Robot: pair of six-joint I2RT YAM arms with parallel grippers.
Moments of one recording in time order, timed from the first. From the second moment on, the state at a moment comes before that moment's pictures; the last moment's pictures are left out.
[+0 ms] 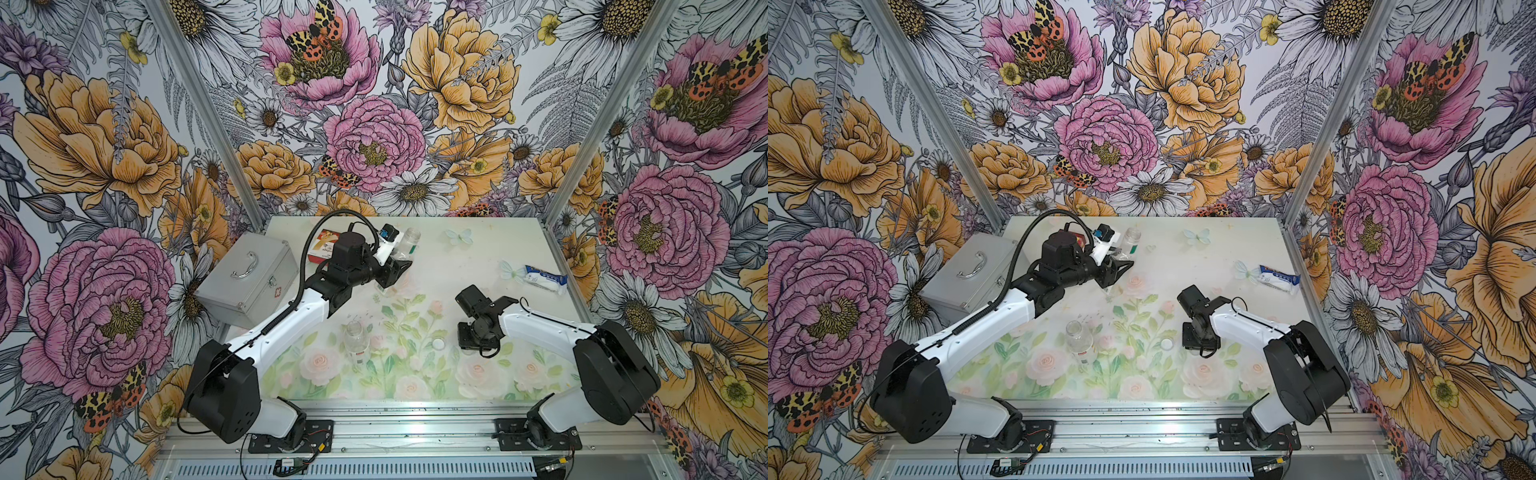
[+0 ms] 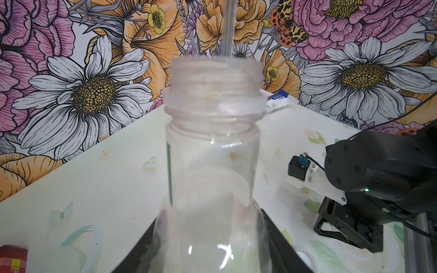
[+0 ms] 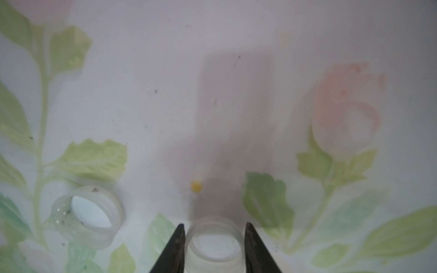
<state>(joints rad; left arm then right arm) -0.54 1.42 1.08 -0.03 0.34 0.10 0.50 1.49 0.81 -0.73 -0.03 0.59</state>
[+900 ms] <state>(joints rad) -0.72 1.71 1.06 0.46 0.25 0.00 0.31 1.54 0.87 -0.72 -0.11 0.48</state>
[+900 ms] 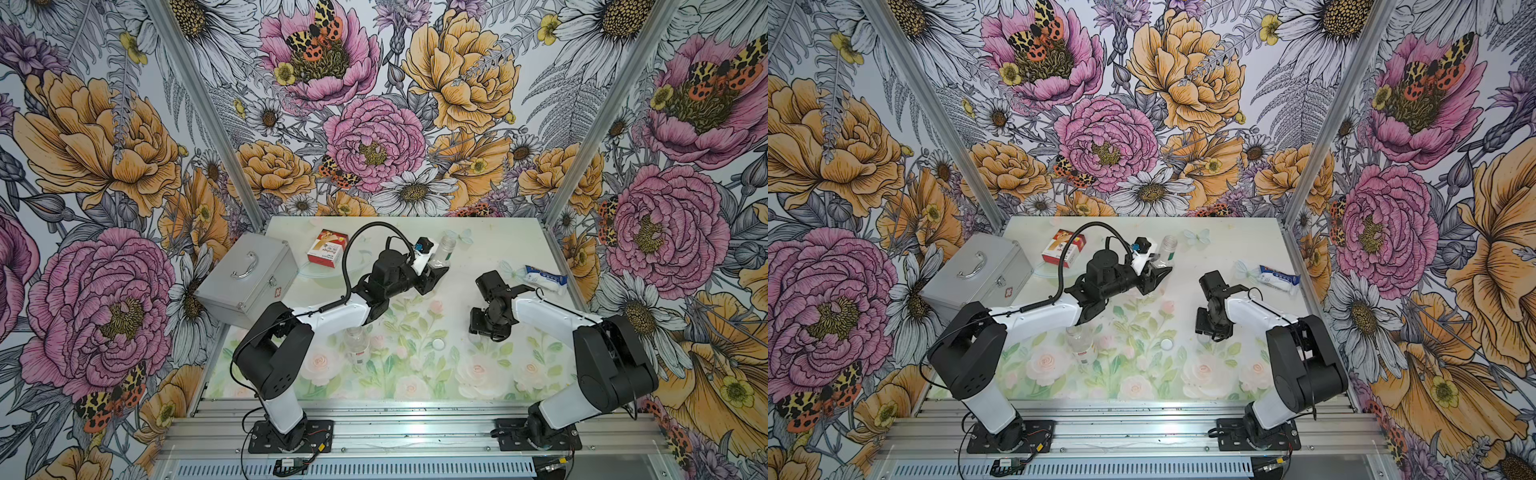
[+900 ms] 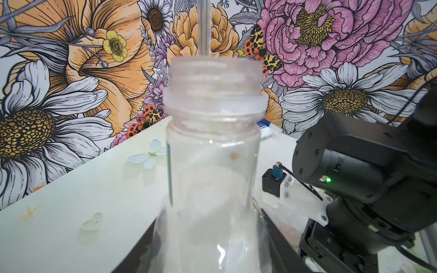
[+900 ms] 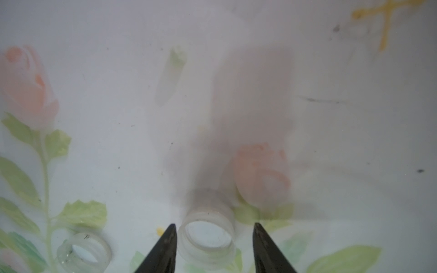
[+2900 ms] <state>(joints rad) -0.73 1.74 0.95 0.48 0.32 0.09 0.35 1.51 1.37 -0.77 -0.46 0.44</state>
